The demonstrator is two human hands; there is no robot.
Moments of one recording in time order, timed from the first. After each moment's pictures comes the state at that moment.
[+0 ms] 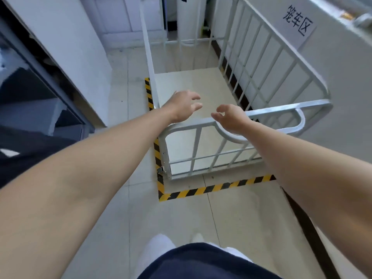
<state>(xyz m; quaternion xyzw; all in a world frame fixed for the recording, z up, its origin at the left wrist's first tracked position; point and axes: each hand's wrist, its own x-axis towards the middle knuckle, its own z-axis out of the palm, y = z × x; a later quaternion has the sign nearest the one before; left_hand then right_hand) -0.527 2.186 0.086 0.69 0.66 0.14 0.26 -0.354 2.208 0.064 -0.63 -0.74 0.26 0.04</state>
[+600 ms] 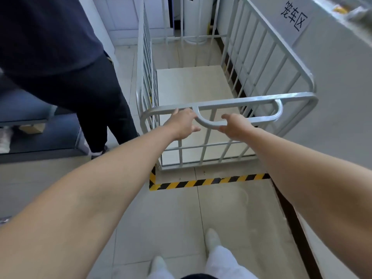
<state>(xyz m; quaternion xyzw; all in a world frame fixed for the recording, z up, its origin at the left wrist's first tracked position) -0.396 2.118 0.056 0.68 0.69 0.05 0.24 -0.225 2.175 0.040 -0.58 -0.78 0.21 -0.05</state>
